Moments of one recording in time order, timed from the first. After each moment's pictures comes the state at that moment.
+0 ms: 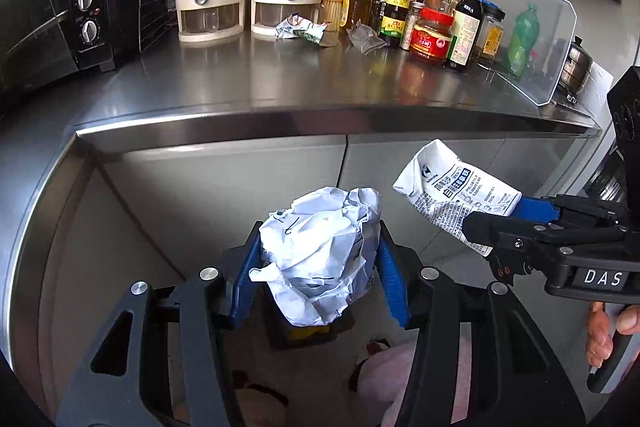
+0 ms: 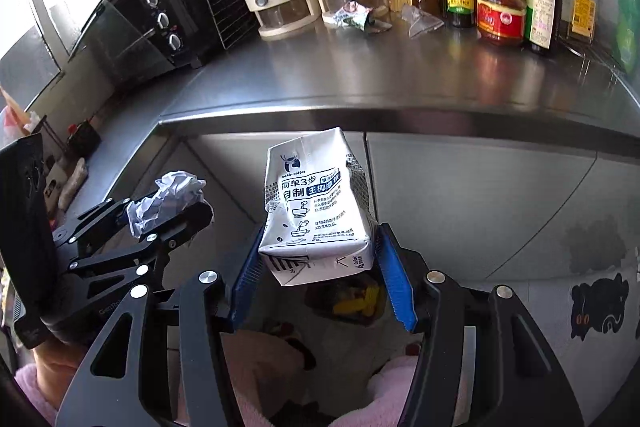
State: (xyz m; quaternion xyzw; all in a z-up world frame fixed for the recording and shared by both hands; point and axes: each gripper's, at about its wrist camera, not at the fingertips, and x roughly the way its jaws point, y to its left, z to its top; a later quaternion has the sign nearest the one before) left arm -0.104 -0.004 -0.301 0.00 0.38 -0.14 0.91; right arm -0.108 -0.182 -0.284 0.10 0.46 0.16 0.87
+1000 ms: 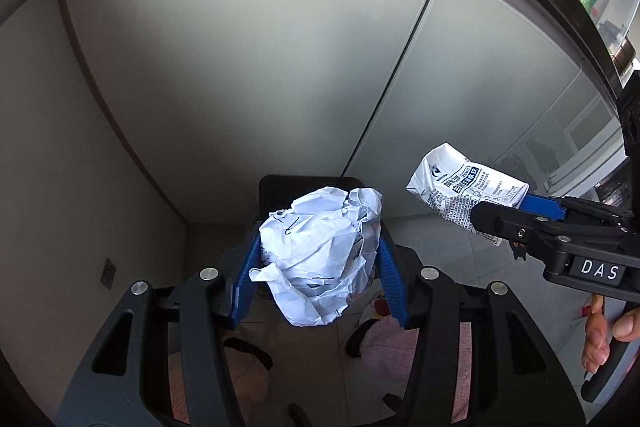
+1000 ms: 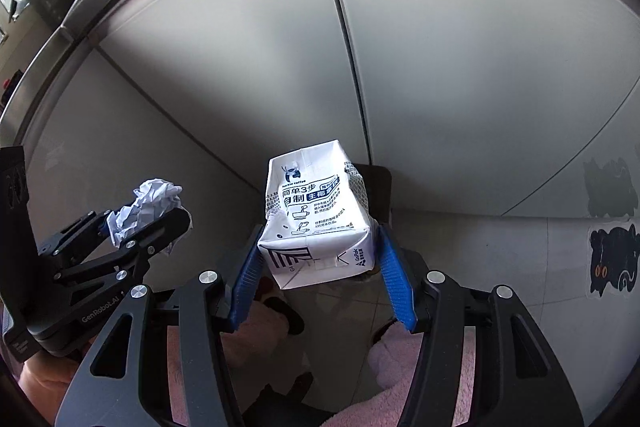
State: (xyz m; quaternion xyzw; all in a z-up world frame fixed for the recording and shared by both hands) left arm -0.069 0.016 -0.503 -0.04 0.50 -0.11 0.86; right arm -0.081 -0.157 -0.471 0.10 0.55 0.13 0.82
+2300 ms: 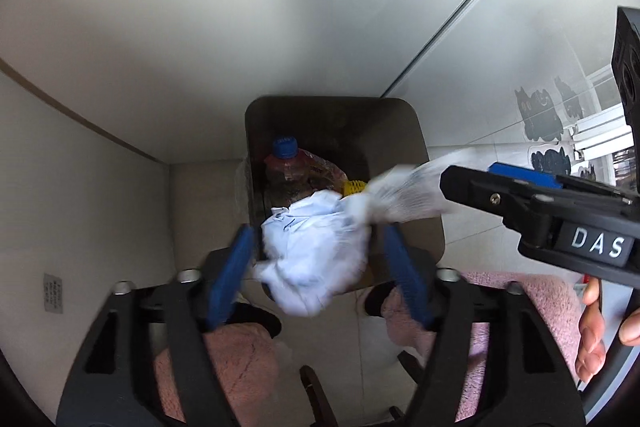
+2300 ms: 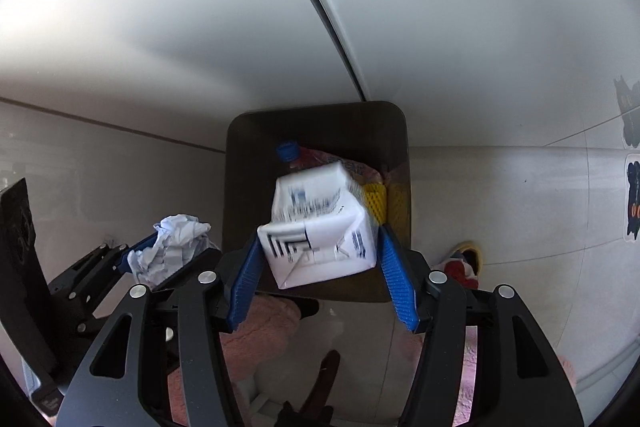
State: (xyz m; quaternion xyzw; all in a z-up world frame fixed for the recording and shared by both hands) left arm 0.019 0.001 -0.640 -0.01 0.64 -0.11 0.76; right arm 0.013 -0.145 -0.630 0.16 0.68 0.09 0.71
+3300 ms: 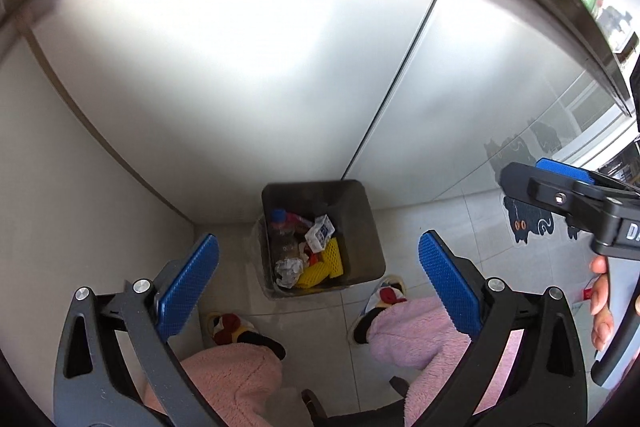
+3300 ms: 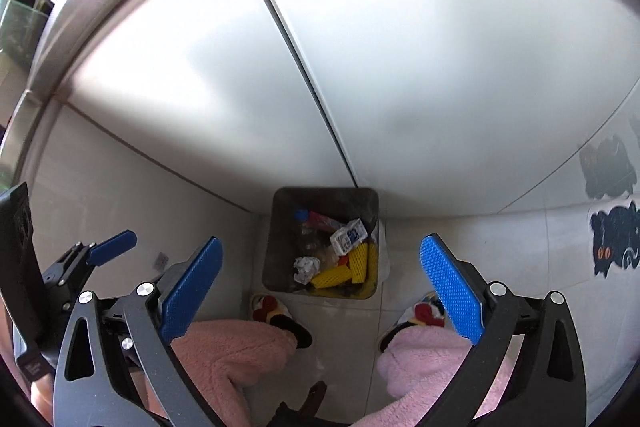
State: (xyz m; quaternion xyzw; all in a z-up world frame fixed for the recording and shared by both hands) left arm -0.036 0.008 -0.460 -0.01 0.52 -0.12 0.84; right arm -0.034 -0.181 -0.448 0.13 0.55 0.09 0.82
